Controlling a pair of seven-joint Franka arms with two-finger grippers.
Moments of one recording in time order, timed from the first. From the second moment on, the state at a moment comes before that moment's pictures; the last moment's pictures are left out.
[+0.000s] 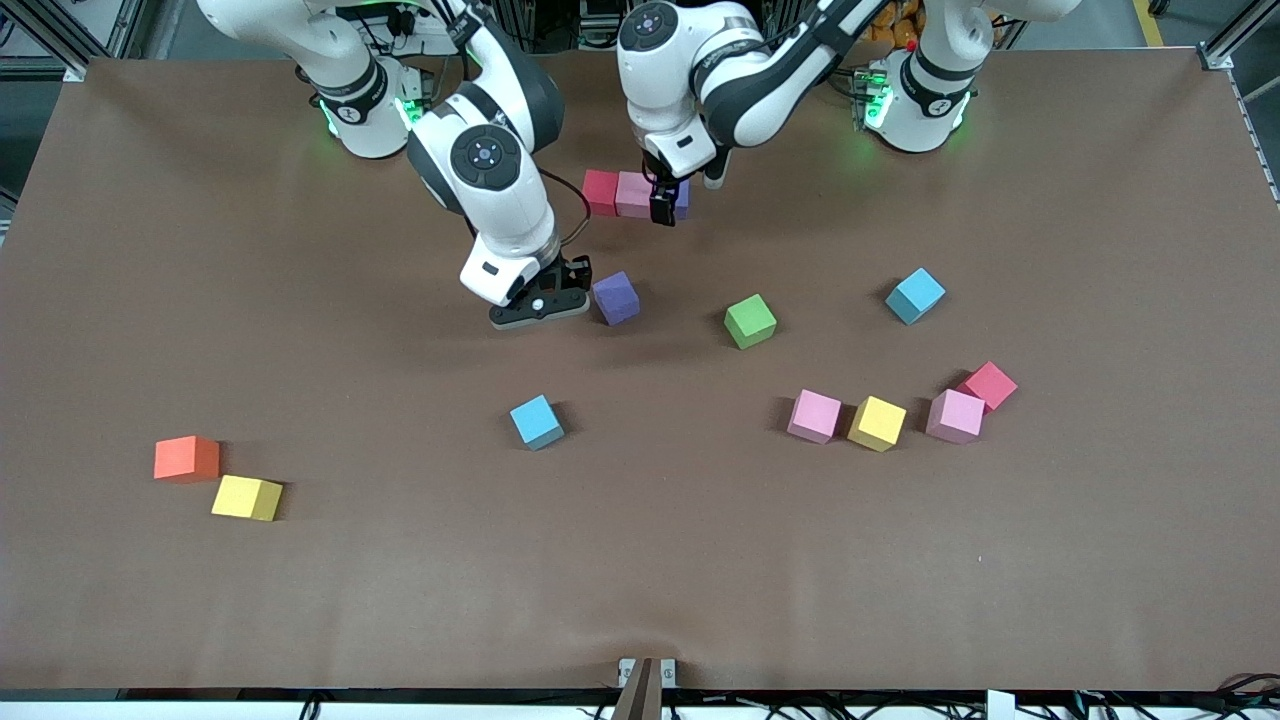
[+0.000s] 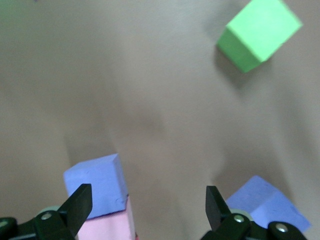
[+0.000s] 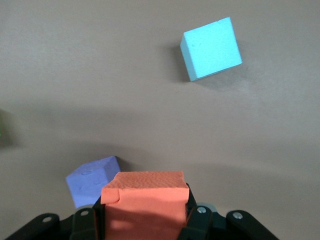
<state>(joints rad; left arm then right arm) -0.39 0.26 -0.71 -2.13 0.29 2.23 -2.52 0.64 0.26 0.07 -1.98 0.02 2.27 0.53</state>
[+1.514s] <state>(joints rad) -0.23 0.22 -0.32 -2.01 0.16 2.04 -0.68 0.95 0.46 0.09 -1.94 0.02 2.47 1.02</state>
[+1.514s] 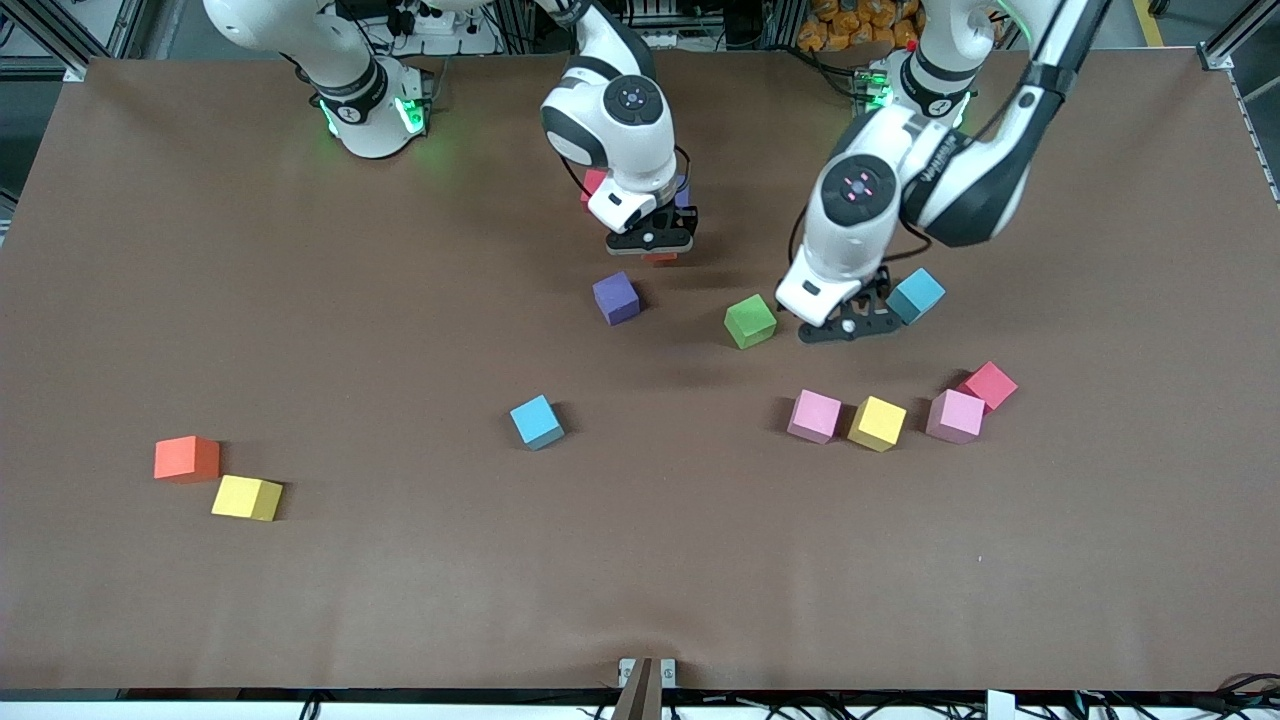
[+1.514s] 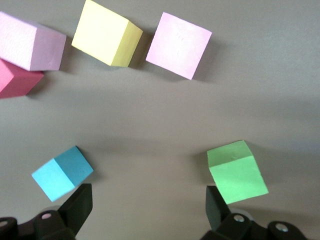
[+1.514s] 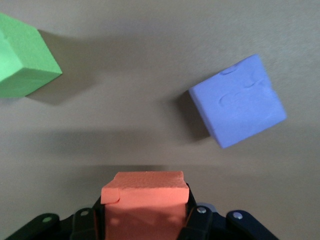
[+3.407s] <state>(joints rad) -0.32 0.41 -0.31 -2.04 0.04 2.30 -1.11 1.01 0.57 0.08 -1.89 -0.02 2.48 1.09</state>
